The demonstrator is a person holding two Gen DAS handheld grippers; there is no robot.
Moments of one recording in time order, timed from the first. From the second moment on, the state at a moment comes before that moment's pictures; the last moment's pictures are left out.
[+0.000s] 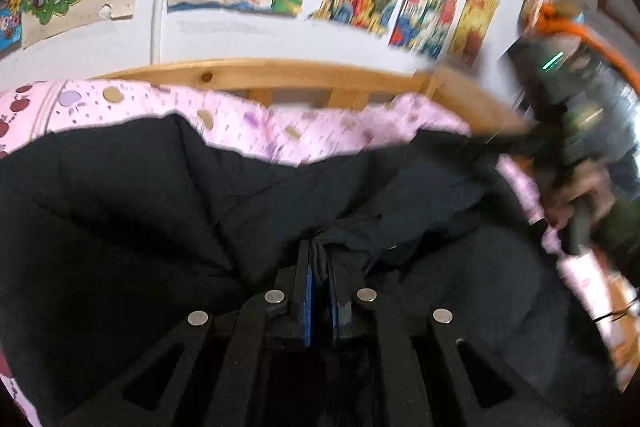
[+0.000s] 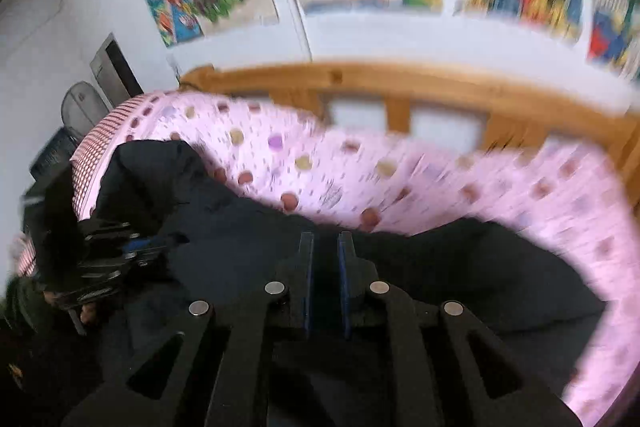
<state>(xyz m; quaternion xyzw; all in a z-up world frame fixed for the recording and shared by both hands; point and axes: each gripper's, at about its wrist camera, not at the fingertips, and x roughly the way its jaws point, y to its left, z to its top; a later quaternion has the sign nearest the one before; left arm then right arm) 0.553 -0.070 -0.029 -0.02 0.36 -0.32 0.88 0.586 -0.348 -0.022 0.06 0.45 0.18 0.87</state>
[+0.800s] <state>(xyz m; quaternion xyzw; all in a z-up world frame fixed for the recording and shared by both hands) 0.592 -0.161 -0.050 0.15 0.45 -0.38 0.79 0.572 -0.338 -0.056 -0.11 0.55 0.27 0.78</state>
